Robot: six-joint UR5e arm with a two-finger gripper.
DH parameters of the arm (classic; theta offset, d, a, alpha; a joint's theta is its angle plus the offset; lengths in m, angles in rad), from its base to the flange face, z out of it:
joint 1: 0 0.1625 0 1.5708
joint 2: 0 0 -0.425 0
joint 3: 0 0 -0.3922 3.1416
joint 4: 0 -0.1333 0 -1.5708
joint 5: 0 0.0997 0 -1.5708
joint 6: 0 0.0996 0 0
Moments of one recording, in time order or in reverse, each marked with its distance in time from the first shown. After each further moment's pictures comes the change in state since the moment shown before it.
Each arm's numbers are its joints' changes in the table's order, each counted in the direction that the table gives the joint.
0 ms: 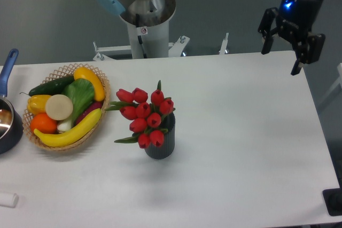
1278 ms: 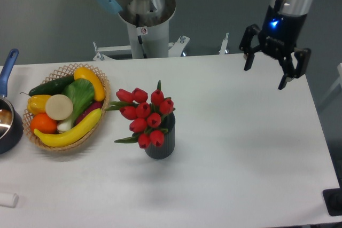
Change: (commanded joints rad) arm -0.080 0.000 -0.087 -0.077 -0.046 -0.371
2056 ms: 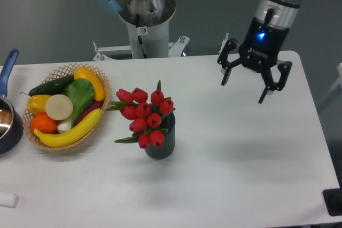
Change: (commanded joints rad) arm -0.029 0.017 -0.158 -0.256 -0.189 -0.212
